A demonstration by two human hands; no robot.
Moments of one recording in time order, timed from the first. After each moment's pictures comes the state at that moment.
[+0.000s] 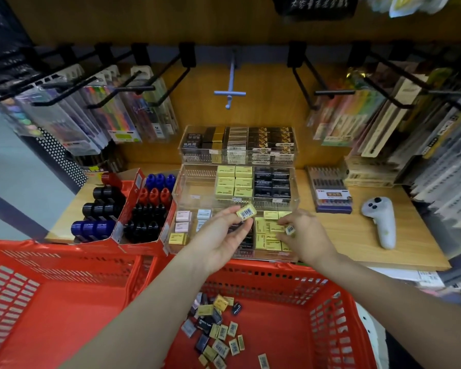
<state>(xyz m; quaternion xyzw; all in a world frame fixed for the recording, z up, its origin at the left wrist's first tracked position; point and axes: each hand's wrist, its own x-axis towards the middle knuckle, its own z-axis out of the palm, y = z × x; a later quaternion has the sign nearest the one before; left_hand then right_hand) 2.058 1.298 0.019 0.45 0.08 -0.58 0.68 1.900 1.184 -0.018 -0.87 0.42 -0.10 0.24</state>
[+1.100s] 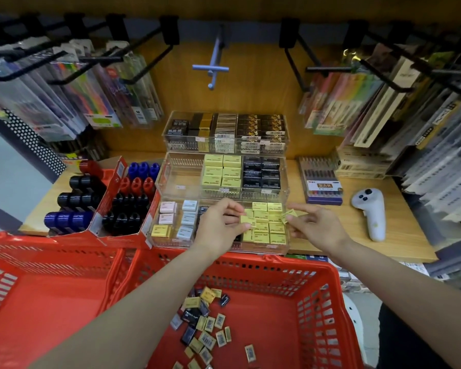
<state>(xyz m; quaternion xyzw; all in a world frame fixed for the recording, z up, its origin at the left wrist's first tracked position) 2.049 1.284 -0.022 0.73 -0.35 -0.36 0.47 1.865 1.153 -0.032 -0.65 0.48 -0.18 0.56</state>
